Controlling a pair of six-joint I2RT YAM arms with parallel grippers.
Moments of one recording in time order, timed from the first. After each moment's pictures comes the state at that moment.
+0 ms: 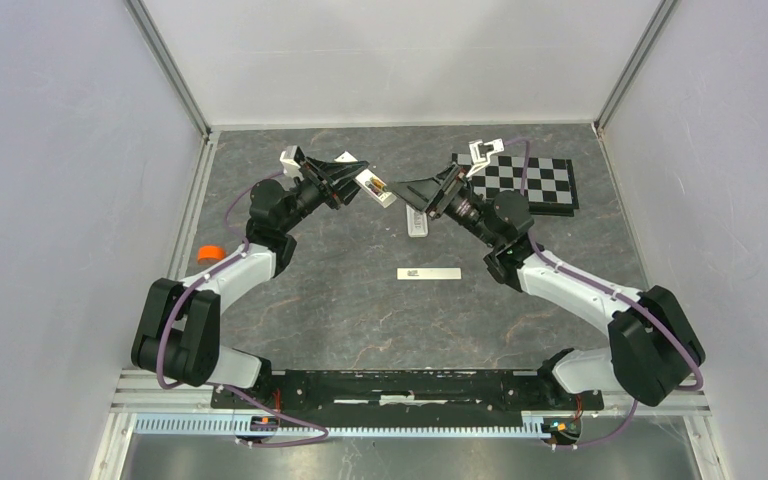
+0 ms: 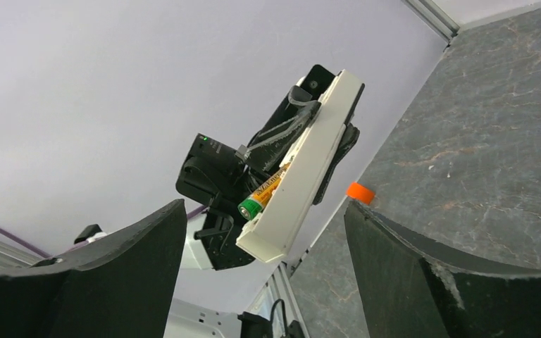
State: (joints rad) left arm -0.29 1.41 0.73 0.87 0.53 -1.78; right arm 0.61 1.35 0.77 0.83 -0.31 1.06
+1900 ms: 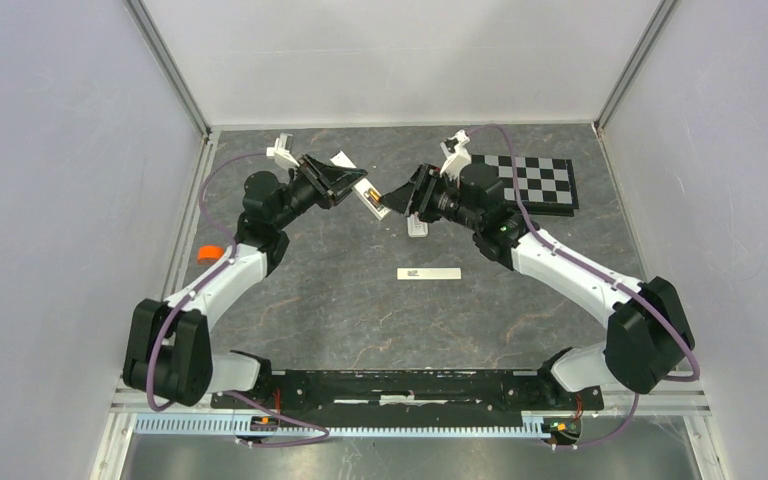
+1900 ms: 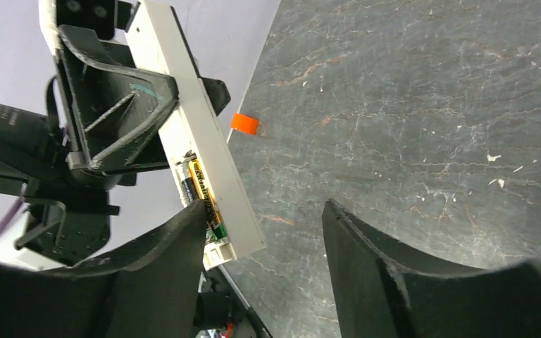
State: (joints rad) left arm -0.28 1.34 0.78 0.62 0.52 -1.26; right arm 0.62 1.42 1.01 0.18 -0.24 0.85
